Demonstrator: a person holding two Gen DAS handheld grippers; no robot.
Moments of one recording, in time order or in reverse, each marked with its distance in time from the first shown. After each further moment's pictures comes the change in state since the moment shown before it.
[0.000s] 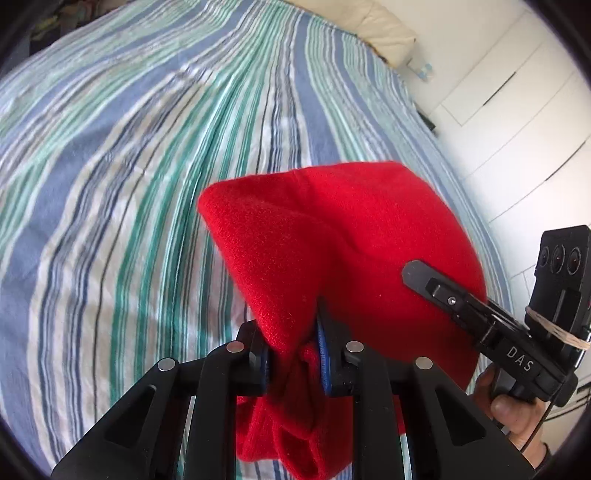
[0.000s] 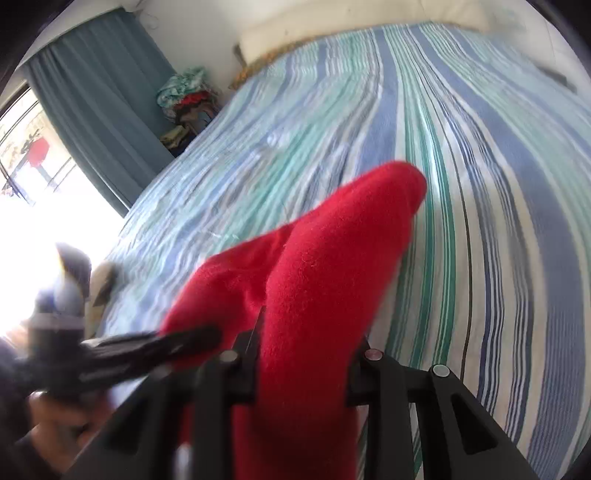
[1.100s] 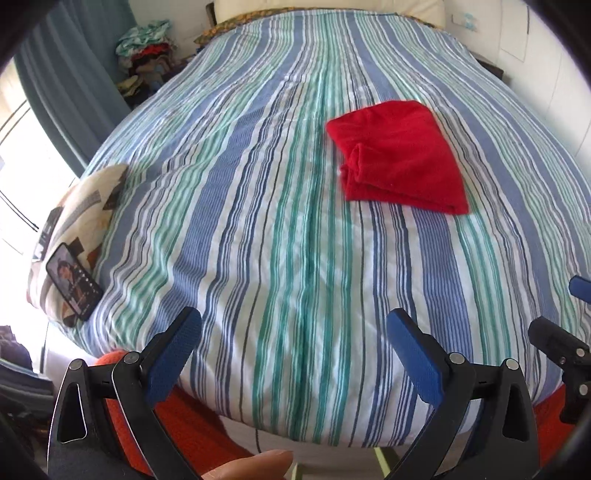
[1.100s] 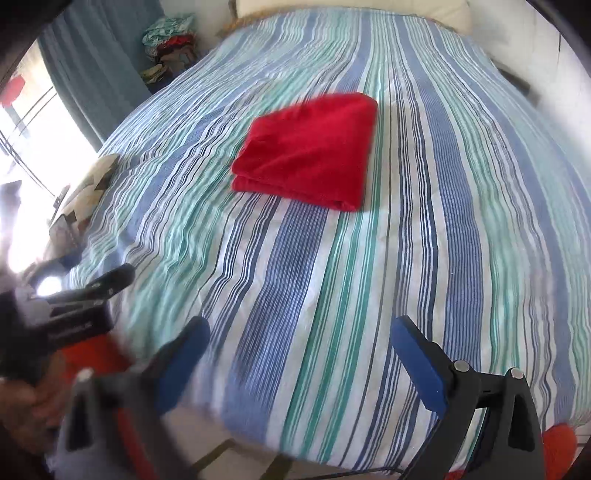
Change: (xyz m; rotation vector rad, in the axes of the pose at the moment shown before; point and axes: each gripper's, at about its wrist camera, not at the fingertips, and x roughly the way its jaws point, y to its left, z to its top) left arm -0.160 -0.056 -0.207 0.146 -0.006 0.604; right arm -0.179 0.091 -0.176 -0.073 0.227 -0.276
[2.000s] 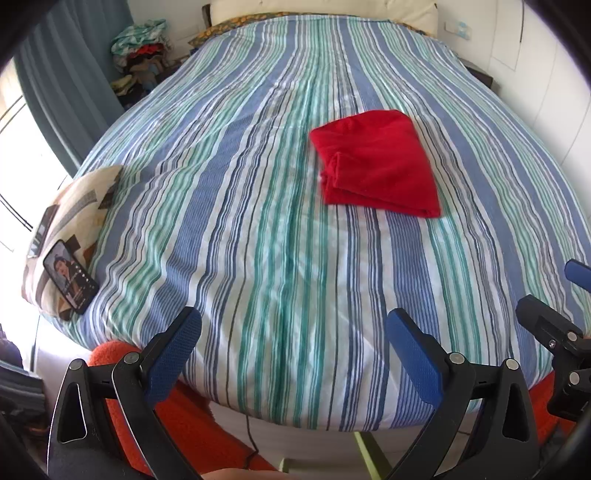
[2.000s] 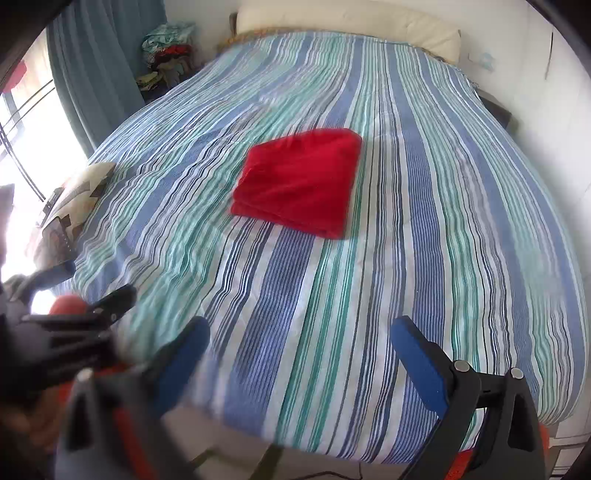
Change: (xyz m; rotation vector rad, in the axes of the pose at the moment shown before) left arm -0.024 -0.006 0.001 -0.017 0.001 -0.052; right arm -0.048 0.017 0.002 -0.022 -0.077 -0.096
